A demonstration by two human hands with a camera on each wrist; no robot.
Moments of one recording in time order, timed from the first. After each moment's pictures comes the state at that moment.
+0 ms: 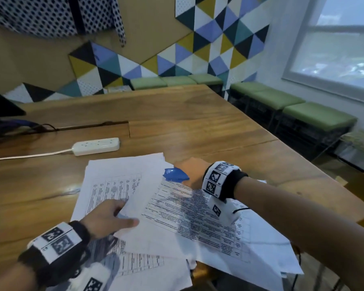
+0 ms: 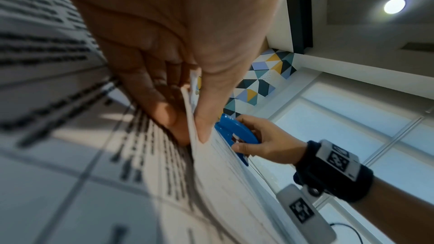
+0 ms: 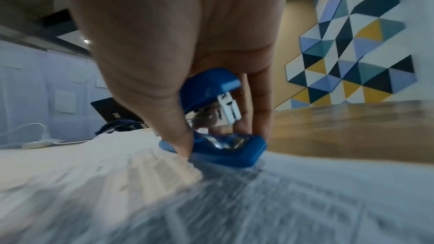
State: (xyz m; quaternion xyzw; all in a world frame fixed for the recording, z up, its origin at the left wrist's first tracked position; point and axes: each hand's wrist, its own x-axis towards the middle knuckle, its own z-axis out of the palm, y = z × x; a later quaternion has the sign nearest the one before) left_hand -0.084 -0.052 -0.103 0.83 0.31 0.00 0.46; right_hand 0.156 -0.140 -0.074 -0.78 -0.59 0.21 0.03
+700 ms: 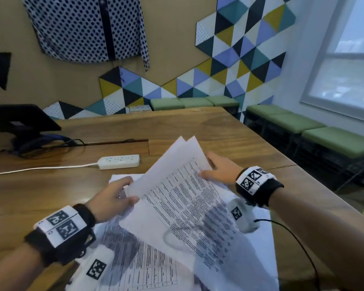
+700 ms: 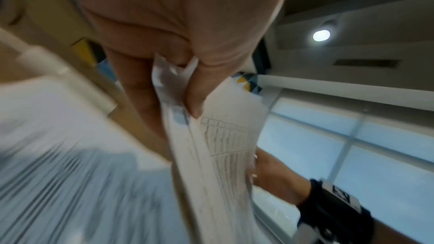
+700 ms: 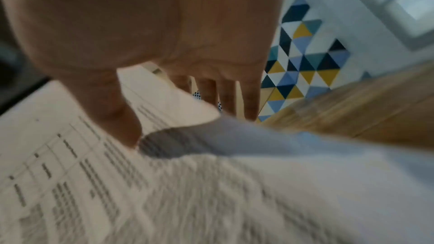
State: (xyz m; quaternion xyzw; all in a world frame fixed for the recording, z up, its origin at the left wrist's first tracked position) left_hand -0.094 -0.032 -0.037 0.86 0.29 0.12 0.41; right_hand 0.179 -0.168 -0.020 -0.76 -0.56 0.20 0.27
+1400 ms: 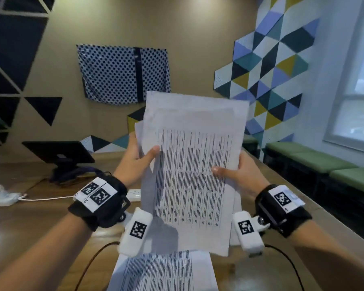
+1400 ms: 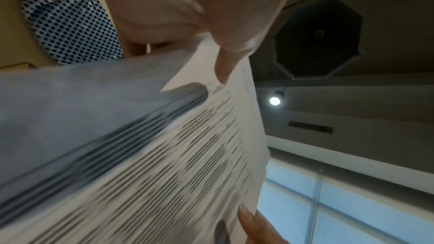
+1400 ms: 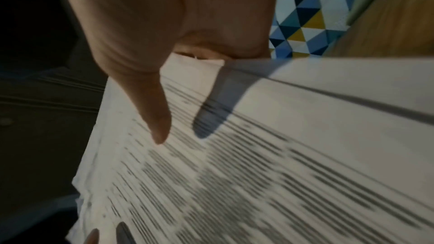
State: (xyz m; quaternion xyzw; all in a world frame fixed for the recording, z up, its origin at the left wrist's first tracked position) left_hand -0.077 -0.028 0.091 0.76 0.16 0.46 0.44; right_hand 0.146 -0.168 0.060 -0.53 -0.50 0.23 0.64
